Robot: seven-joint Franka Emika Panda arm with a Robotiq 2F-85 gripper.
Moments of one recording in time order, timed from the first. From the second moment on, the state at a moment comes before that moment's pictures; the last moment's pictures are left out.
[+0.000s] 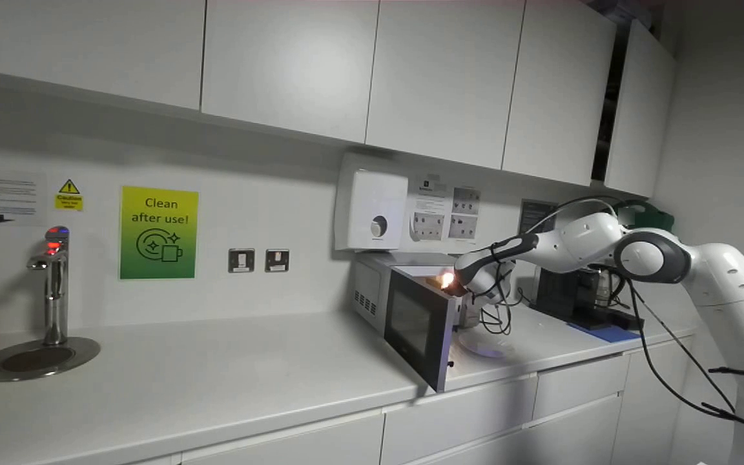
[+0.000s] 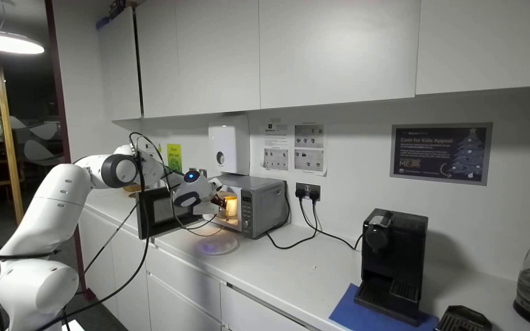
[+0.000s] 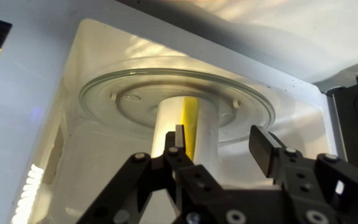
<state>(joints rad) 0.38 0.53 -0.14 -1.69 0.83 3.04 -0.94</state>
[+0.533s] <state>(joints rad) 0.42 0.37 -0.19 -1.93 0.61 3.04 -0.83</state>
